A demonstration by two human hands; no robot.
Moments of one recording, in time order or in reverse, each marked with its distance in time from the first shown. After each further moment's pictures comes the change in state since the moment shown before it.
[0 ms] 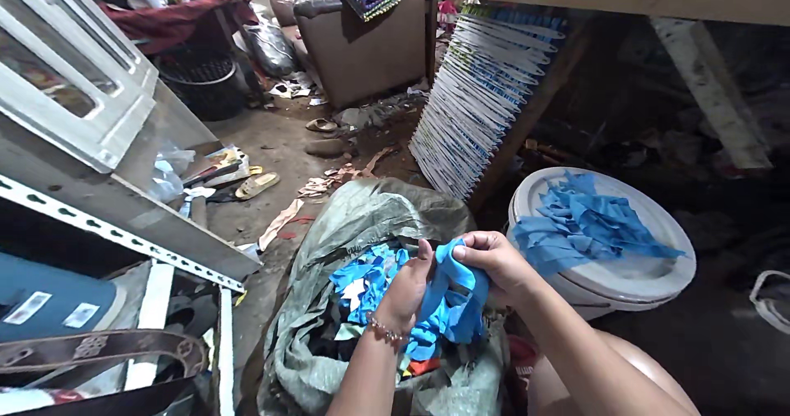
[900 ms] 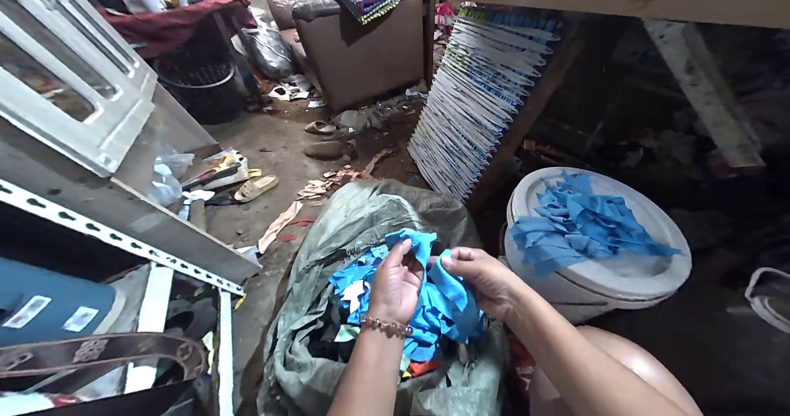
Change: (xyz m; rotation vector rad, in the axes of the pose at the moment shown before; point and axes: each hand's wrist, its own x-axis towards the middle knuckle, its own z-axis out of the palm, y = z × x) left_hand 0.010 0.013 0.008 -0.653 0.505 -0.015; right_hand 0.000 0.013 0.009 0.048 0.052 0.315
